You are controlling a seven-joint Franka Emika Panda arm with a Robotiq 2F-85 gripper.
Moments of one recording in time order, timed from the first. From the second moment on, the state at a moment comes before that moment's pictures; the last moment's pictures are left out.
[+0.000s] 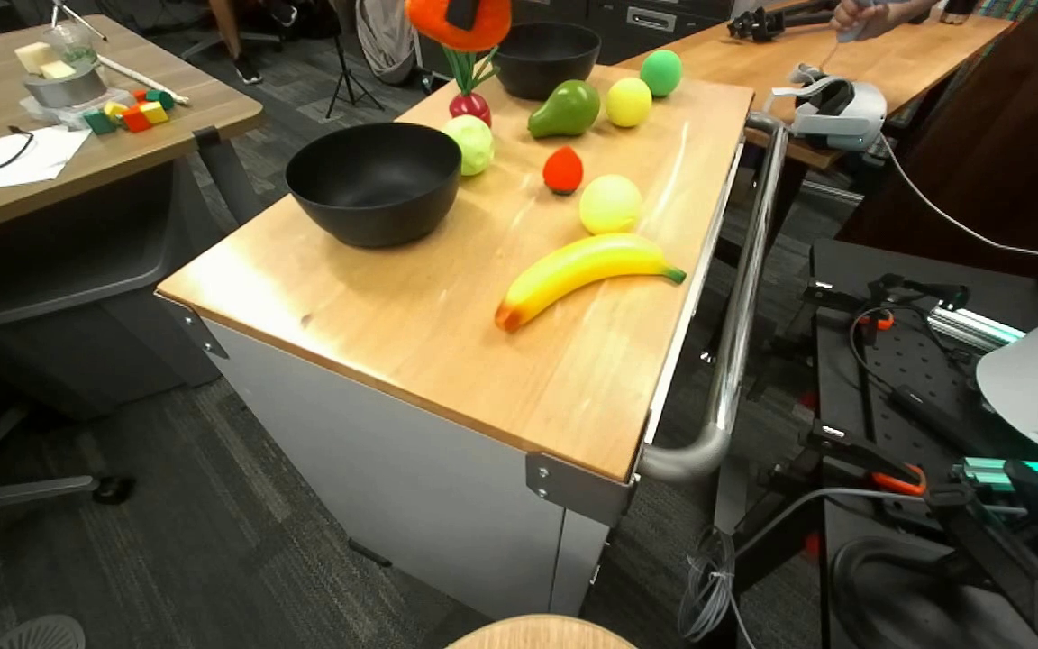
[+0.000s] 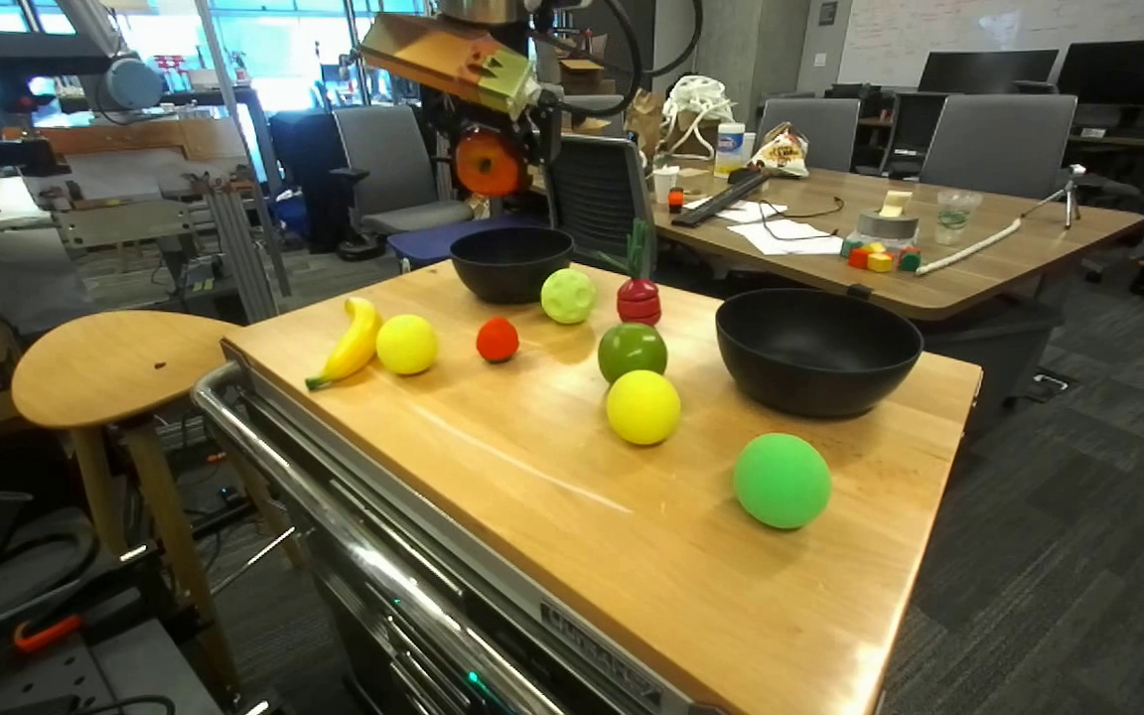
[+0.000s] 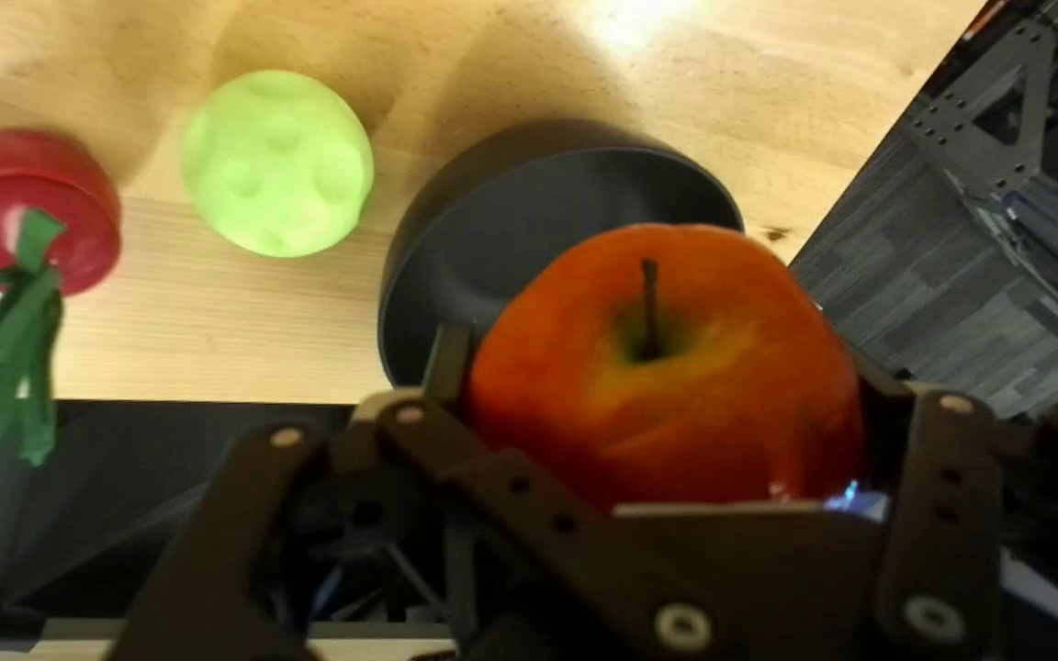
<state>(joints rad) 0.09 0.04 -0.09 -2.08 0.47 2.34 -0.61</state>
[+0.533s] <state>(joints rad) 0.04 0.48 0.03 -1.69 0.30 2.34 -0.49</state>
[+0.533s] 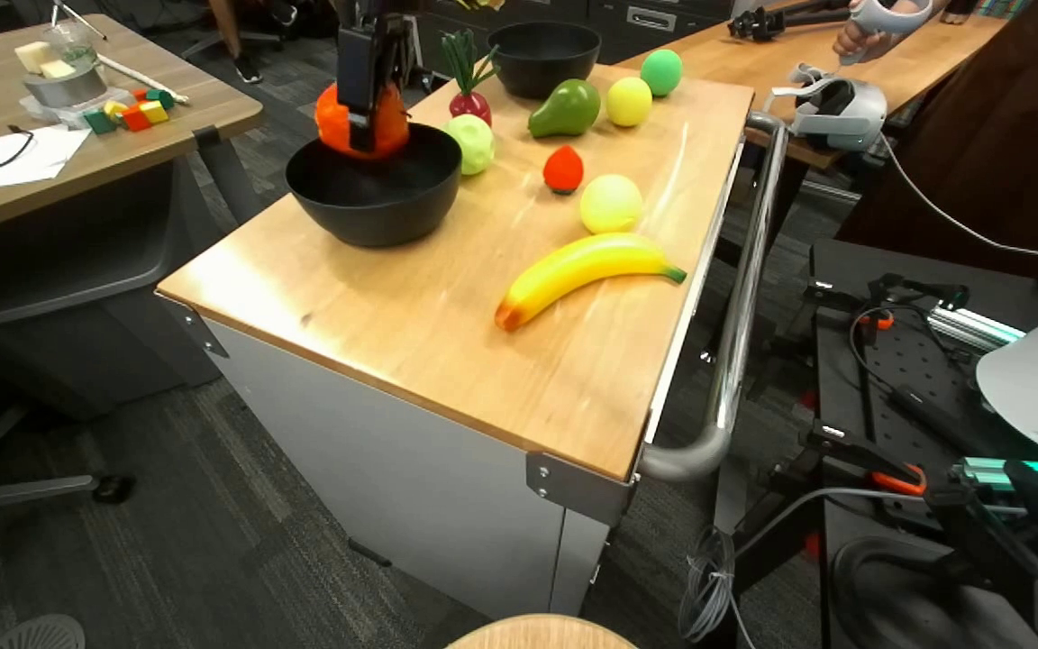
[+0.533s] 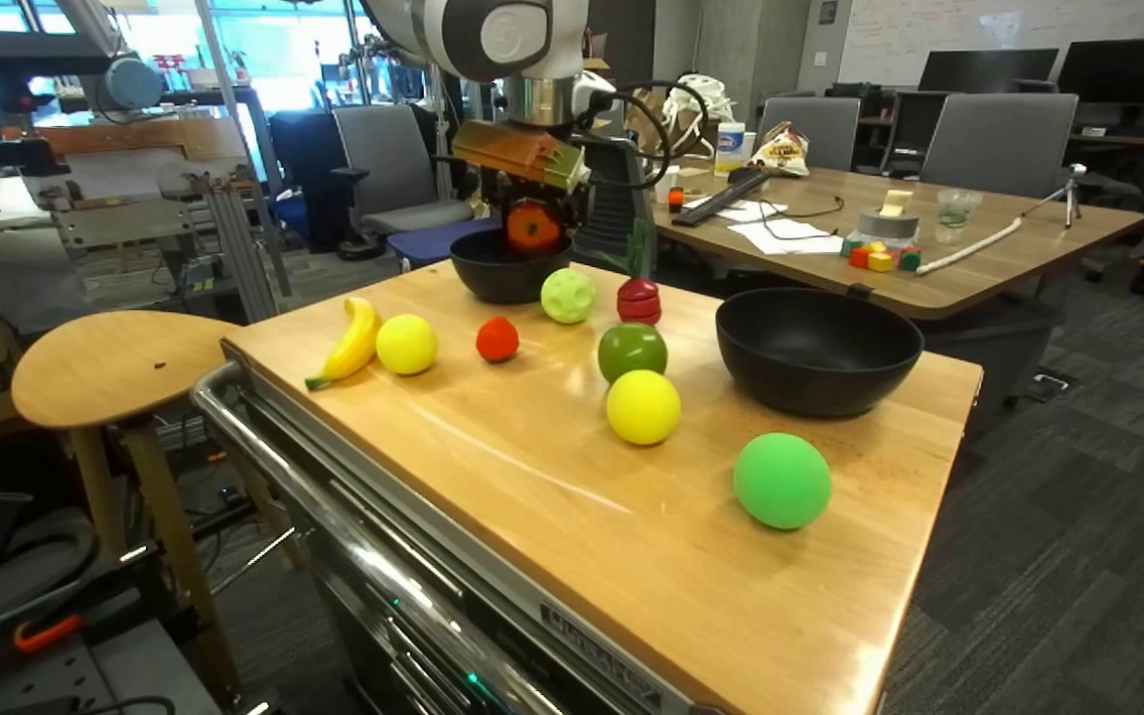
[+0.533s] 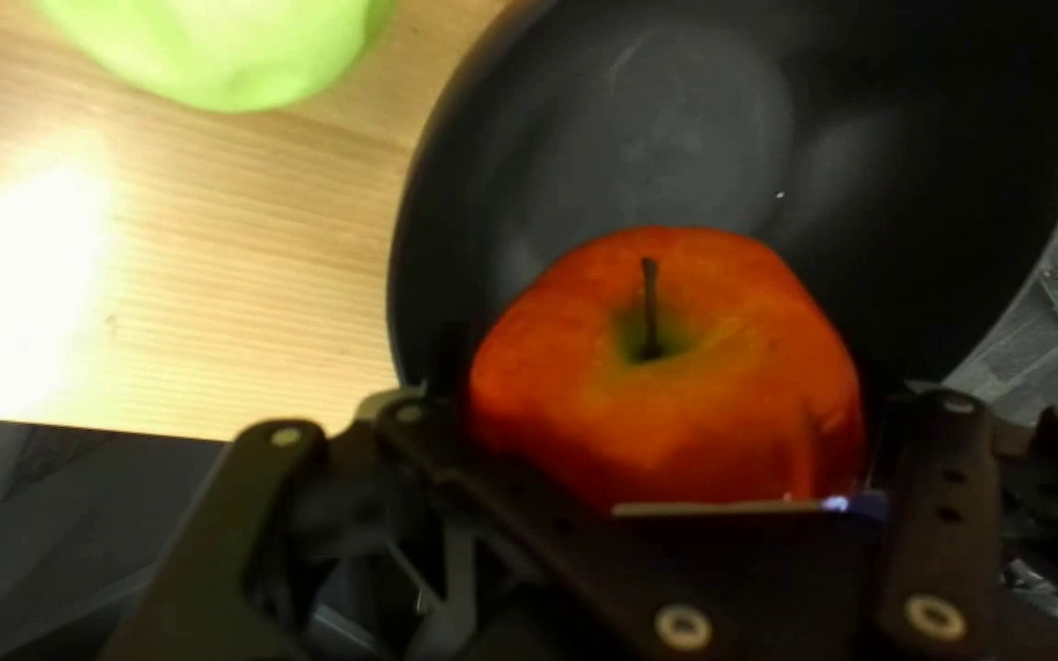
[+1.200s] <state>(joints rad) -0.09 0.46 0.13 -1.54 0.27 2.04 -0.50</state>
